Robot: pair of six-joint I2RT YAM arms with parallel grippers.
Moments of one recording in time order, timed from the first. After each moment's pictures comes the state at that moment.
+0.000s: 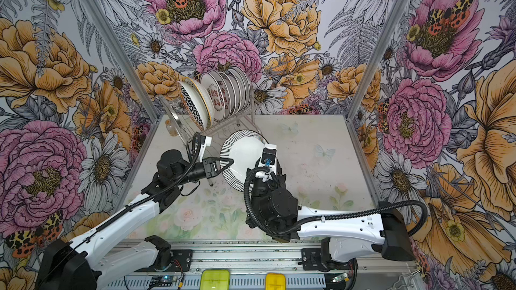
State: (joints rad) left arm -0.48 1.05 0.66 0.23 0.70 -0.90; right arm 1.39 1.26 0.98 0.84 1.55 -0.49
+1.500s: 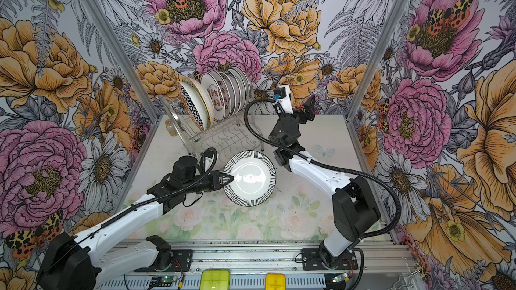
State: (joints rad) left arm -0.55 1.08 0.64 -0.14 0.50 -0.79; right arm 0.51 1.65 1.29 0.83 1.00 -0.83
